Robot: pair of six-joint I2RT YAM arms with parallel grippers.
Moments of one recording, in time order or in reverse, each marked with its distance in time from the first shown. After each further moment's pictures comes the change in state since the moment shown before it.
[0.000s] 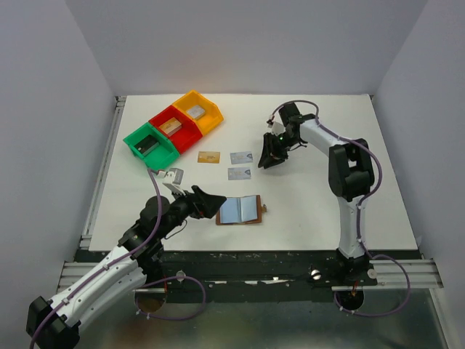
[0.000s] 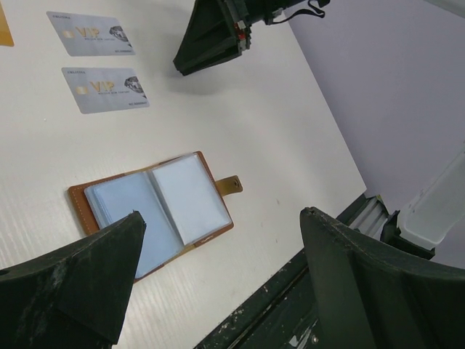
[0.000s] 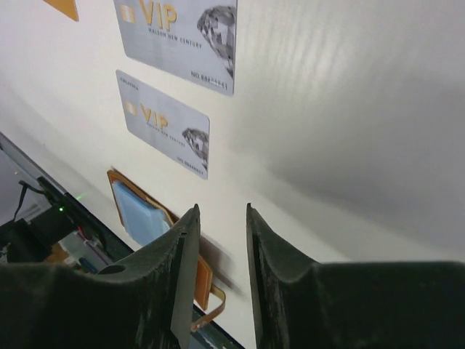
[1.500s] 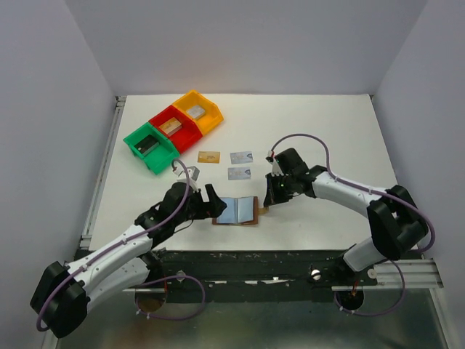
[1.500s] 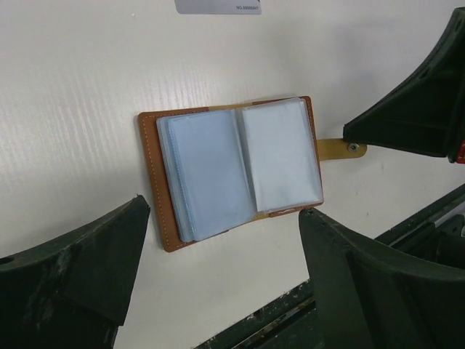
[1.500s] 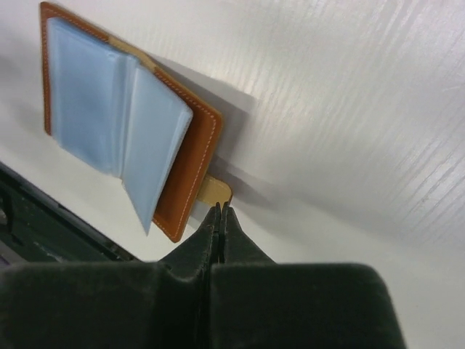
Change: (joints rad) left arm 0.001 0.306 0.087 -0.176 -0.068 0.015; right arm 0.277 -0.695 -0.862 0.416 0.339 0.143
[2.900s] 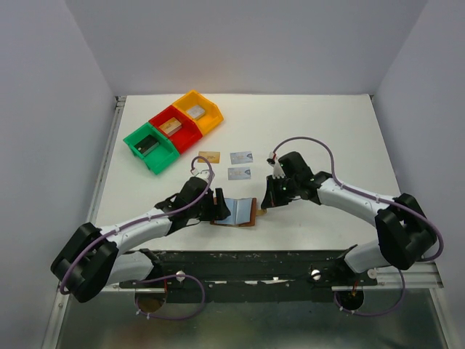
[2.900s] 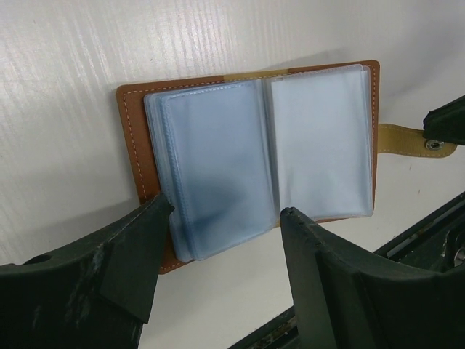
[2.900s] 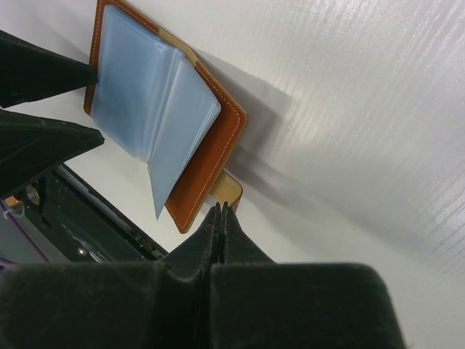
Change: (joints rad) left arm 0.000 0.364 0.072 0.071 0.123 0.058; right arm 0.013 -0.105 -0.080 0.081 -0.078 0.031
